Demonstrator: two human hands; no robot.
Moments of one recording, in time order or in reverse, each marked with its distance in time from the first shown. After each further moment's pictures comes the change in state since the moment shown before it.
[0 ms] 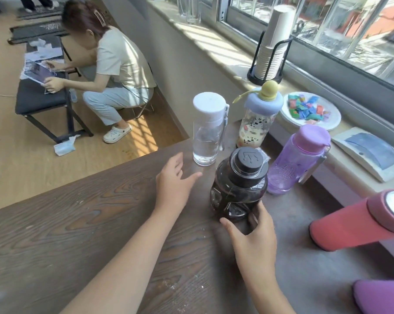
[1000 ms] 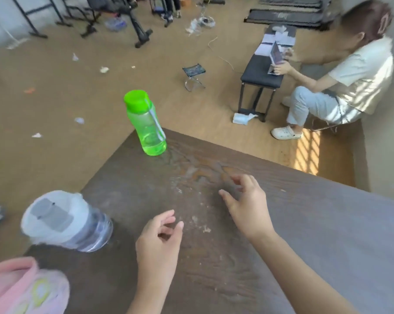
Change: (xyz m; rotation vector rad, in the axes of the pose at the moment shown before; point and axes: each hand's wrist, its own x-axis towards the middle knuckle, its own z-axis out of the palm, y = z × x) left_hand -0.271 -0.148 -0.408 0.039 1.088 -0.358; right_hand -0.239 -0.152 0.372 -0.248 -1.006 -0.720
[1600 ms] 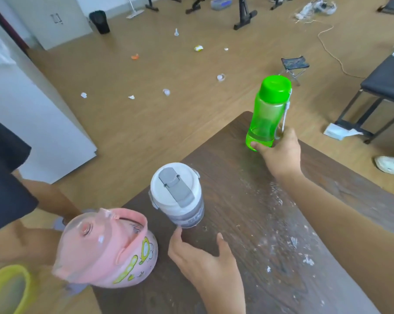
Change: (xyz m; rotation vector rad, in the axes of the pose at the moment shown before) left_hand 0.001 -0.029 -0.032 -0.094 0.686 -0.281; right_hand 0.137 -0.108 0.161 0.129 -0.091 -0.064
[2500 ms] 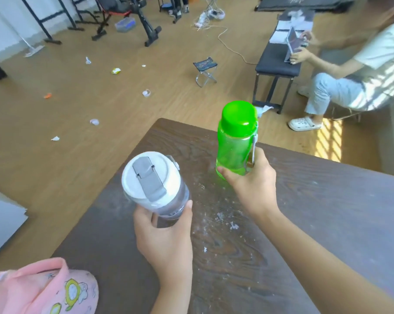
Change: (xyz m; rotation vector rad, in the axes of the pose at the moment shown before) left_hand -0.006 0.037 0.025 -0.171 -0.271 0.192; right_hand -0.119 0.043 -0.110 0.145 0.273 0.058
